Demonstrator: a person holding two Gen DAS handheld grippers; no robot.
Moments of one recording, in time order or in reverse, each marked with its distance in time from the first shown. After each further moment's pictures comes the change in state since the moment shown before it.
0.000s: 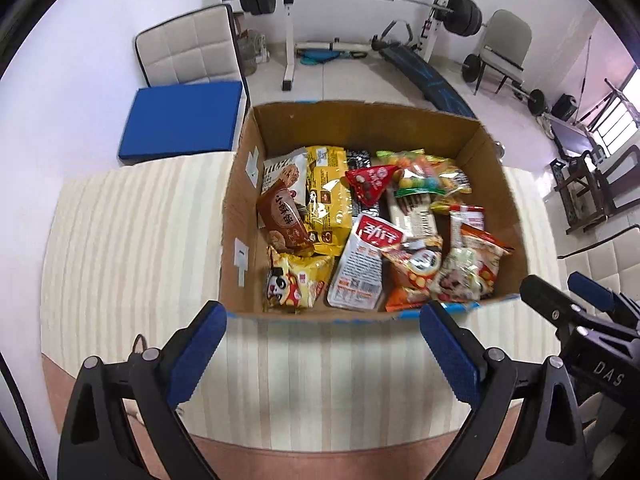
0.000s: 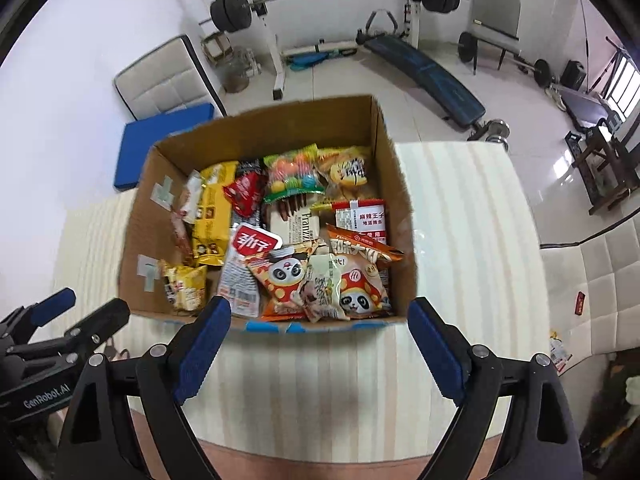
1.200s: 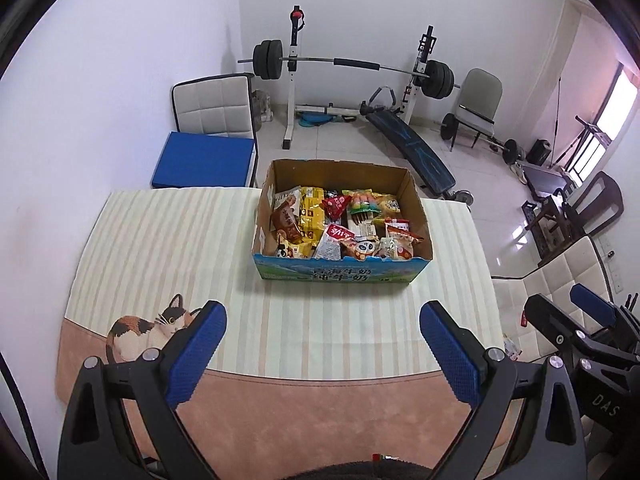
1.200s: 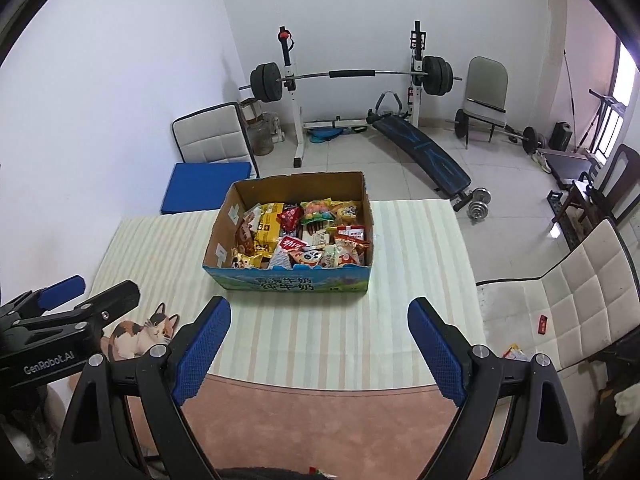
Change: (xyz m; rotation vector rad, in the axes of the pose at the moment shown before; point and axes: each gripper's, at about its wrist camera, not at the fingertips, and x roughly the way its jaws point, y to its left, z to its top) left arm -0.200 -0.022 -0.109 -0.041 -0.233 -0.028; right arm -0.252 0.009 -0.133 -0.082 -0.274 0.003
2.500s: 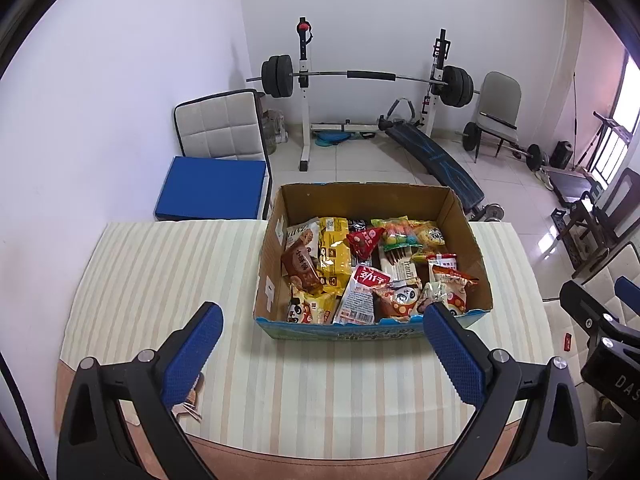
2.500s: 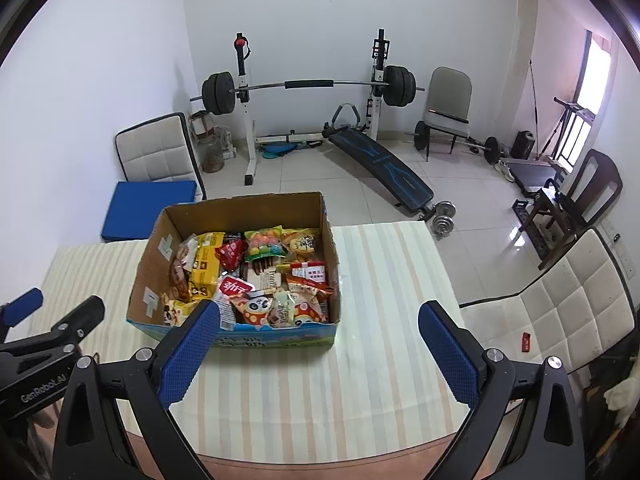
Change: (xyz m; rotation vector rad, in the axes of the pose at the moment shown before) left arm 0.113 0.005 0.036 0.041 -0.077 0.088; right arm 0.144 -0.014 0.045 0.012 -0.056 -0.163
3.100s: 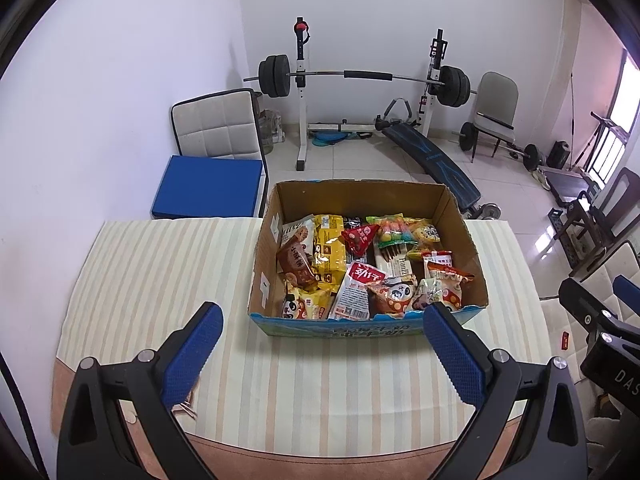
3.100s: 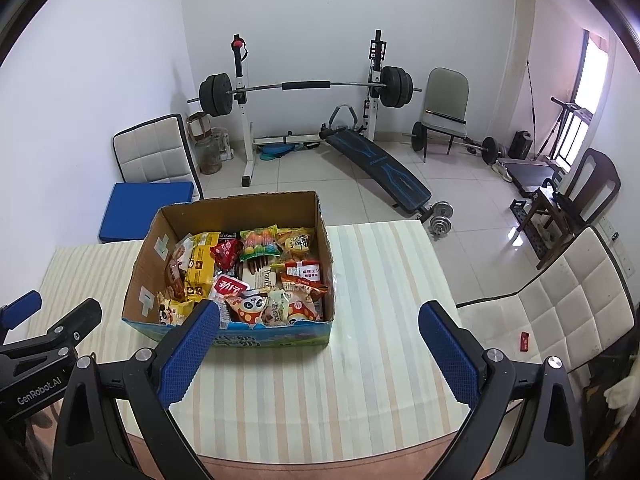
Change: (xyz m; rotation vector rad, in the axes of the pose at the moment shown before) left arm 0.001 -0.002 -0.002 -0.002 0.001 -0.006; right arm -0.002 -0.004 -0.001 -0.001 -0.007 0.001
